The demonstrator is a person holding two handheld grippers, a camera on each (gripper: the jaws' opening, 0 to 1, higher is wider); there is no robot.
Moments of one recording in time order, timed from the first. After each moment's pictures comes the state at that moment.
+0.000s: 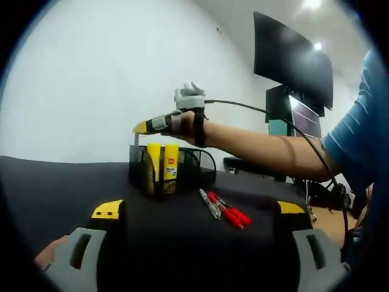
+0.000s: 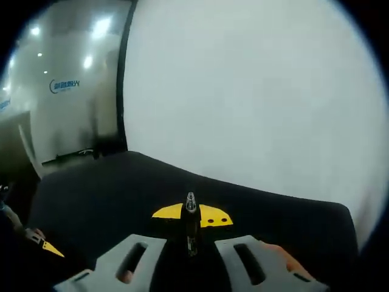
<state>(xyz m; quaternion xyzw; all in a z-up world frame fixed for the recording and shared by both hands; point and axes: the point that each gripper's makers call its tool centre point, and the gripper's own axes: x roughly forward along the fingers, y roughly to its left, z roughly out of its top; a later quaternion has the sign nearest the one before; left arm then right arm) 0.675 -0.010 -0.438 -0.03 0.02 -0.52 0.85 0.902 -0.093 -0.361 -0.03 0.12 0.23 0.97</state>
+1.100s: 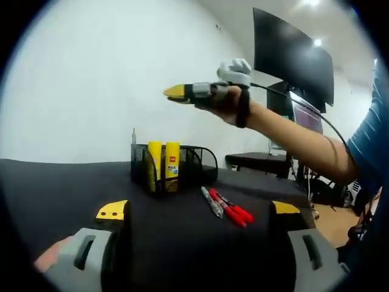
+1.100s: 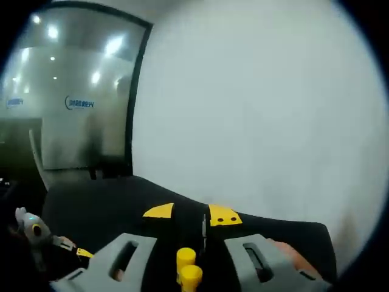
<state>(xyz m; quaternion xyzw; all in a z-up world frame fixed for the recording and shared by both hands) 0.676 -0.010 -0.439 -0.02 0.02 -0.51 0.86 0.789 -0.116 -0.274 -0.03 0.01 0.21 0.98</state>
